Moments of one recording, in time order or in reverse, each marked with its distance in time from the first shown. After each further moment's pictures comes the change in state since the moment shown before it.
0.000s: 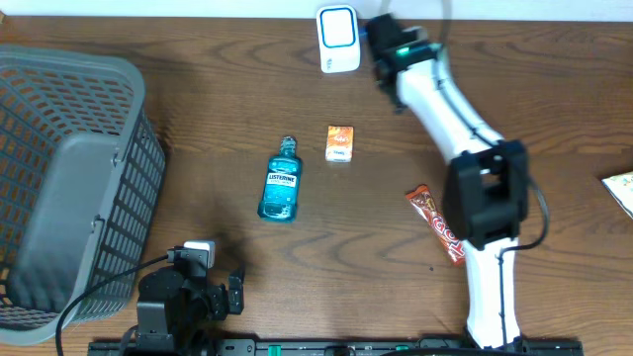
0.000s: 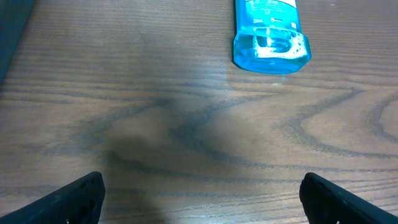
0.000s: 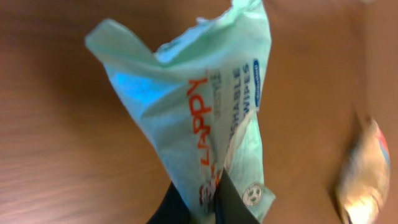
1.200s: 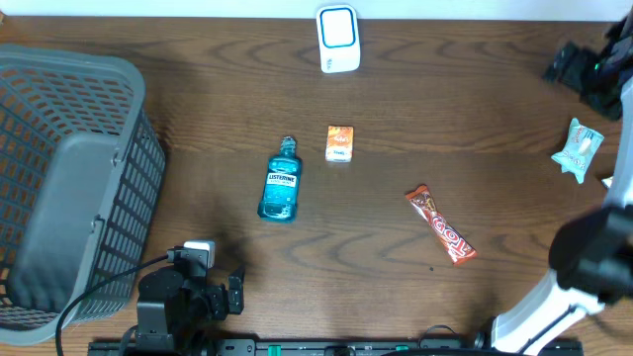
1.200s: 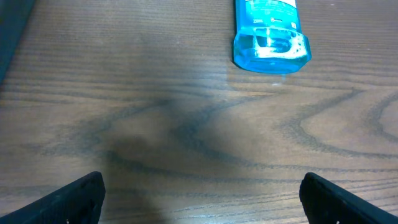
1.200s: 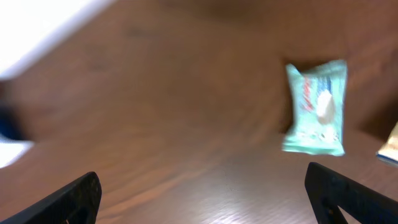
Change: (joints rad) left arm 0.000 0.000 0.000 0.000 0.000 0.000; right arm -0.621 -0.419 -0.036 -0.126 -0.789 0.073
